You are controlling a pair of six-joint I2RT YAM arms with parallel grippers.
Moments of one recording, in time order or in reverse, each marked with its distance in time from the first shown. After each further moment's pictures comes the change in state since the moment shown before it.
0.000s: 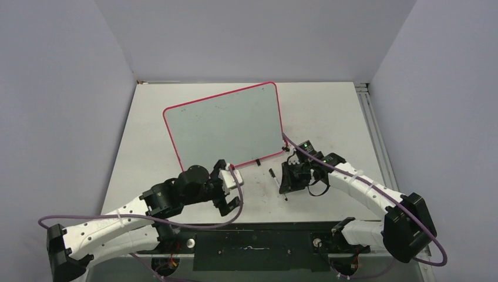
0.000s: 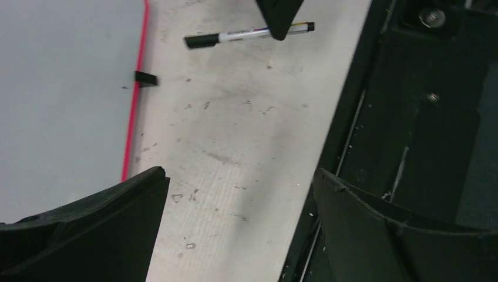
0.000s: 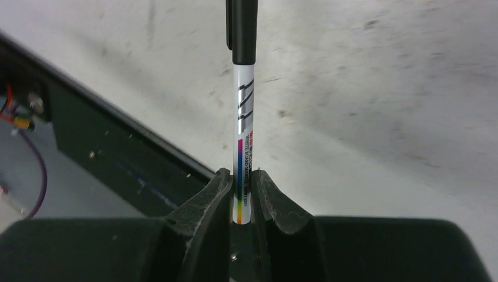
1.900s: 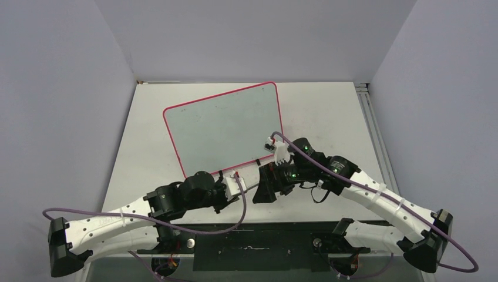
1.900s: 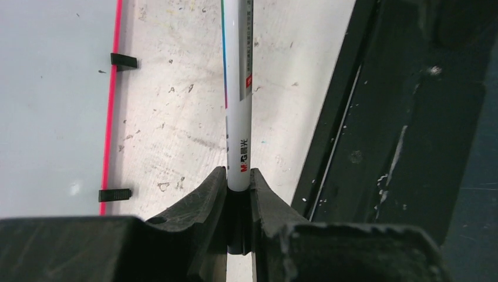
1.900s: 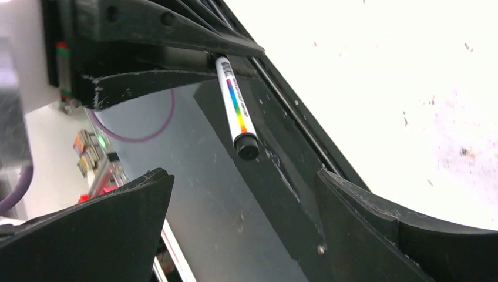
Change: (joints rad) left arm -0.185 0.030 -0.041 -0.029 -0.118 0.021; right arm 0.330 -0.137 0.248 -0.083 -0.205 0.100
